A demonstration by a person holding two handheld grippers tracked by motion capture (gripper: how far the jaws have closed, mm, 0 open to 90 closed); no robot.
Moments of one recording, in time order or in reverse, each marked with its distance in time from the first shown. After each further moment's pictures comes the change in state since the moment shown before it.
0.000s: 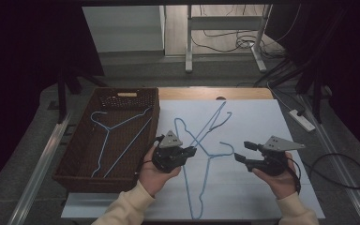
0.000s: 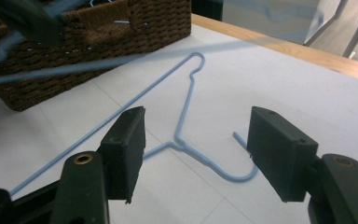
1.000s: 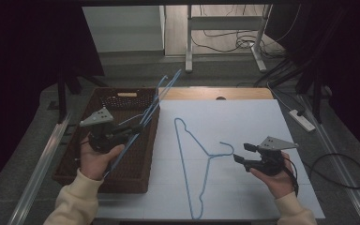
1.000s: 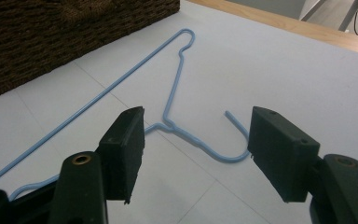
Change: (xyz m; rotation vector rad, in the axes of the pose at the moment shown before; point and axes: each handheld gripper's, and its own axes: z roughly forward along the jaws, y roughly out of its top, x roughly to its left) left arm 0.092 -0.002 -0.129 -0.158 0.059 -0.098; right arm -0.004 -0.008 0.011 0.072 -0.039 0.014
